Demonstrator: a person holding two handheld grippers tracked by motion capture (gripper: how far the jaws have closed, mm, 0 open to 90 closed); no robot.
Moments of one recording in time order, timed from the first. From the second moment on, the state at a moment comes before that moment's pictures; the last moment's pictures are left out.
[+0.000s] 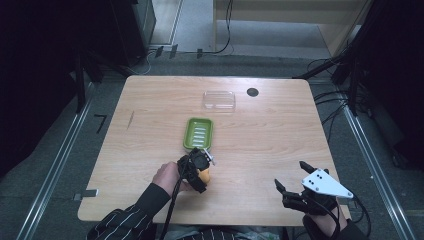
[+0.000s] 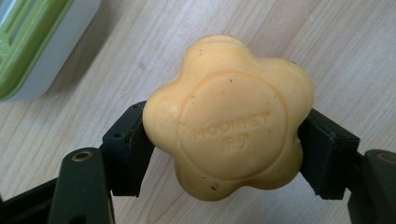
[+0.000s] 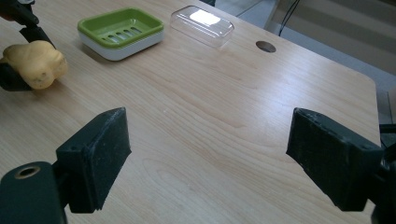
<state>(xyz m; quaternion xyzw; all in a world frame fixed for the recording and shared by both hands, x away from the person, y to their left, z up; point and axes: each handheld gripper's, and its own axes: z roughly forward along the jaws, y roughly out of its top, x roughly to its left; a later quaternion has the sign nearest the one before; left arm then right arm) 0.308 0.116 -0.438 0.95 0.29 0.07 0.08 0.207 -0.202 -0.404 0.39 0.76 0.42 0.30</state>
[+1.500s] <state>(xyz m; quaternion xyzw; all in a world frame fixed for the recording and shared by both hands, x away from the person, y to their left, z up) 0.345 0.141 -0.411 0.93 0.34 0.11 0.11 0.207 -0.202 -0.404 0.39 0.76 0.42 0.30</state>
